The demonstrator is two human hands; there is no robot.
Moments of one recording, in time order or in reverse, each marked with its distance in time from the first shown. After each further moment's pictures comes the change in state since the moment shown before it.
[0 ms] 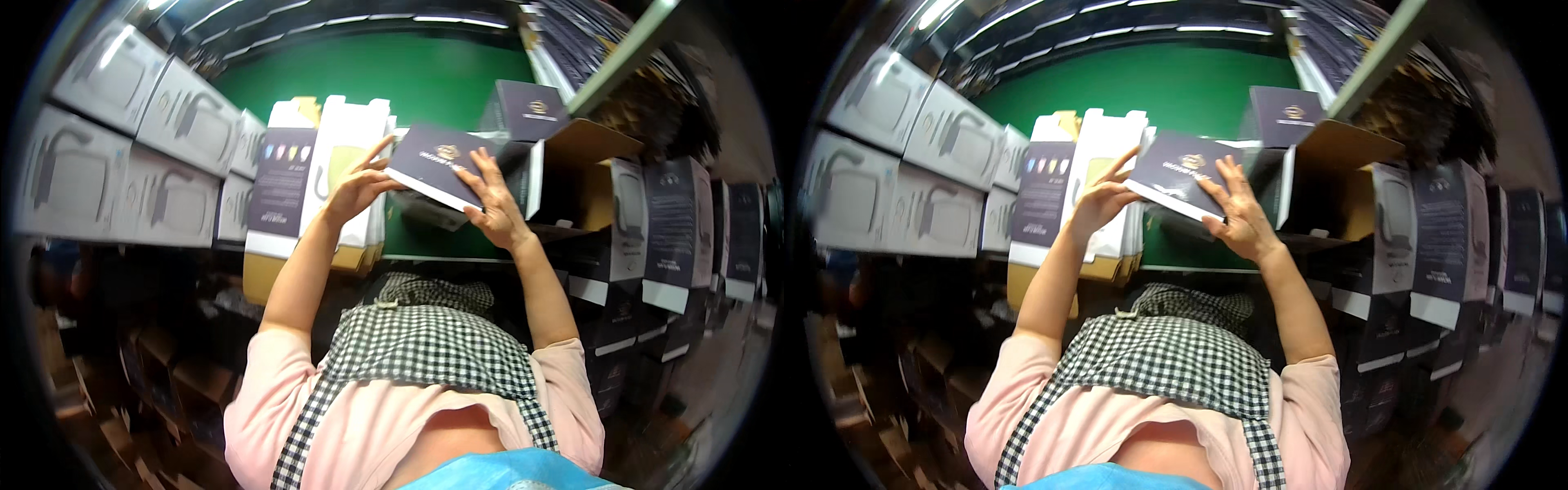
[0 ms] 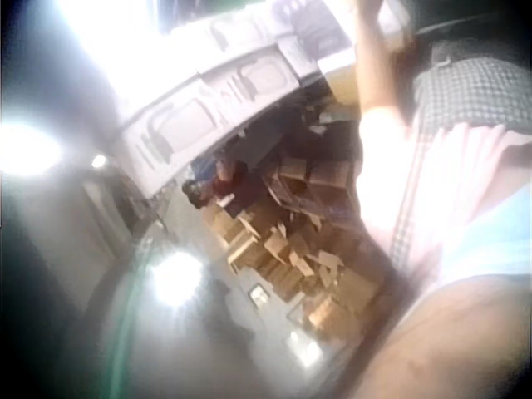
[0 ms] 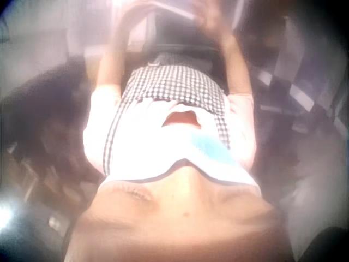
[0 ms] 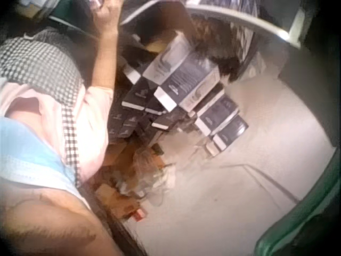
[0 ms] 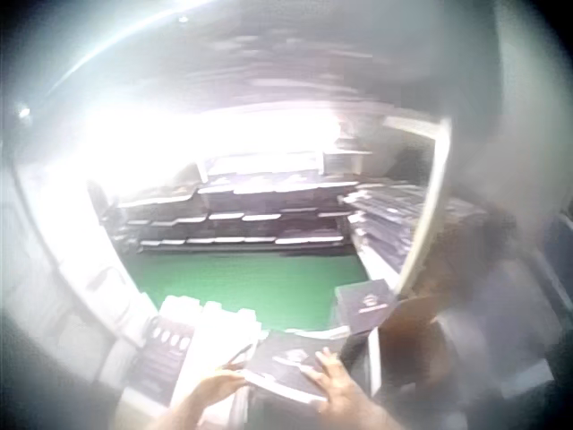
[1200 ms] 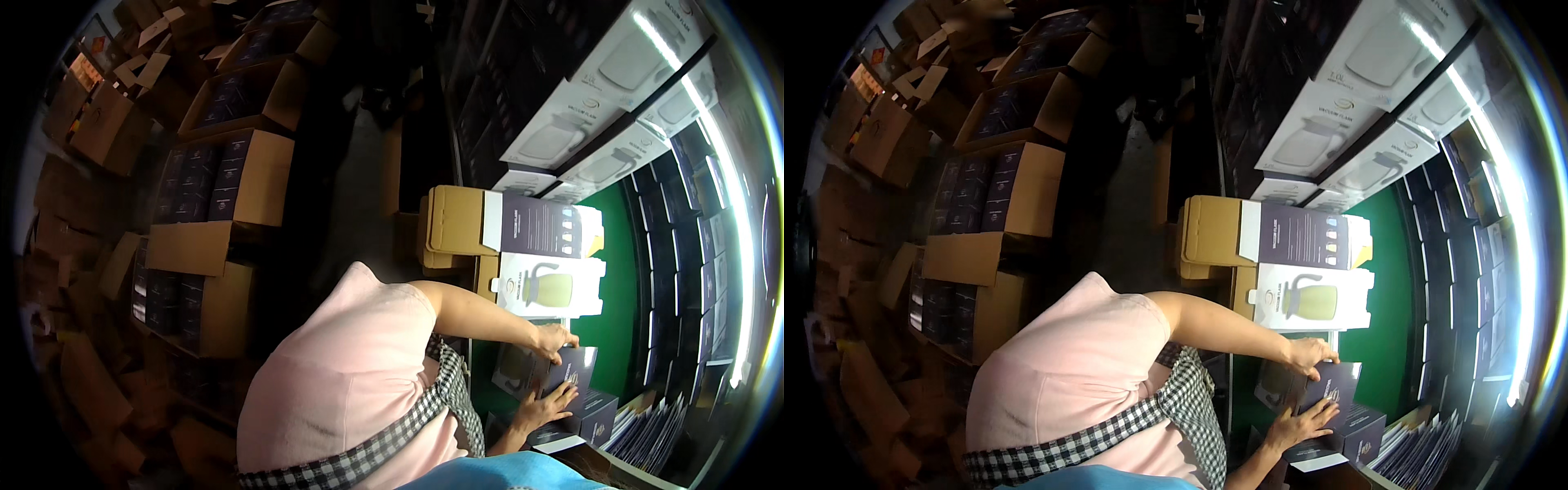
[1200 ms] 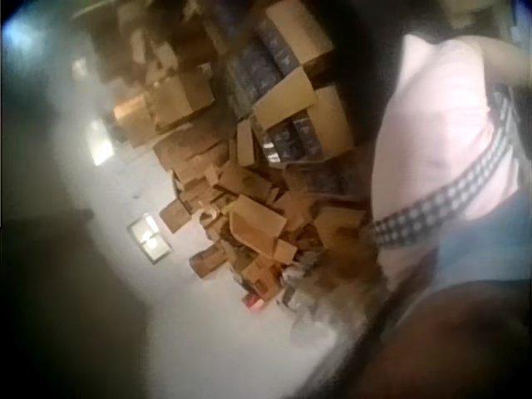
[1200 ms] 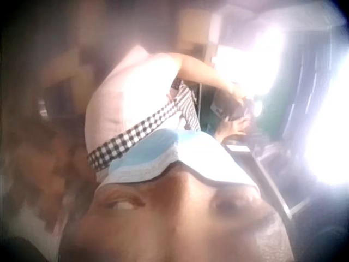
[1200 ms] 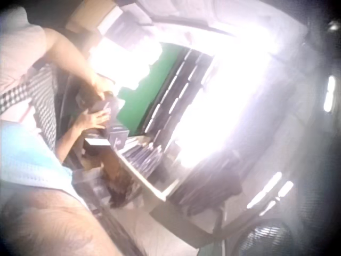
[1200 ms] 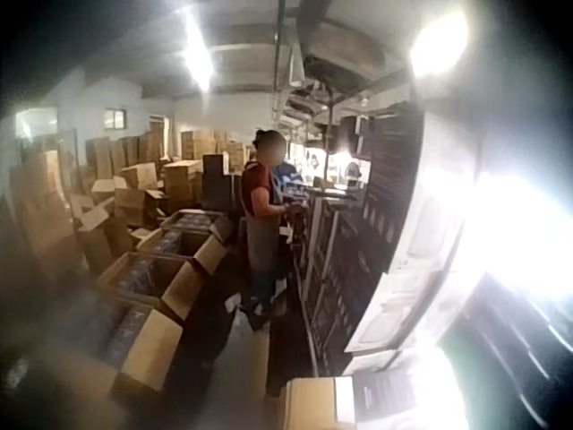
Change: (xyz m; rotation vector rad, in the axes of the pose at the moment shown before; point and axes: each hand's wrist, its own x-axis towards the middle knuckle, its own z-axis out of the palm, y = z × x) left_hand 0.001 -0.079 0.007 1.102 0.629 0.283; right_hand -0.001 -0.012 0.052 -0.619 -0.145 -0.066
